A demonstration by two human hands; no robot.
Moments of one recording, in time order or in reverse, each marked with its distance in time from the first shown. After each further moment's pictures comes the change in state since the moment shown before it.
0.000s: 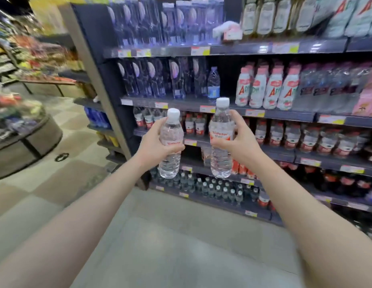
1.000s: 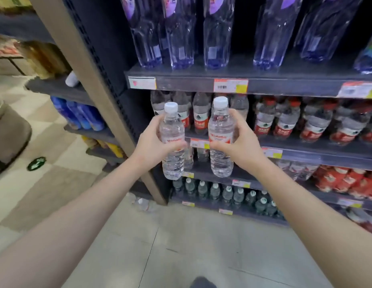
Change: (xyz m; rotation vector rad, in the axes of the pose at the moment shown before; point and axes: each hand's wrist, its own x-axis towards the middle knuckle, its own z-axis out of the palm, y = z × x) left_hand 0.406 -0.463 -0.139 0.027 -0.109 -0.059; right_hand 0.438 0.196 0.419 -0.064 0.057 0.082
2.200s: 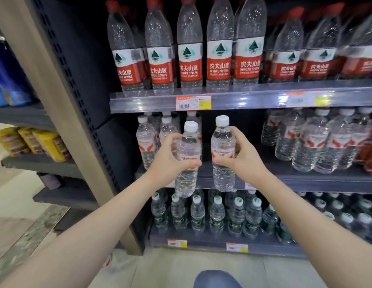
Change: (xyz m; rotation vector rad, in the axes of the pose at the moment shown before) left_hand 0.076 -0.307 0.233 -0.120 -0.122 0.214; right_hand 0.042 0.349 0.142 0.003 0.184 -0.174
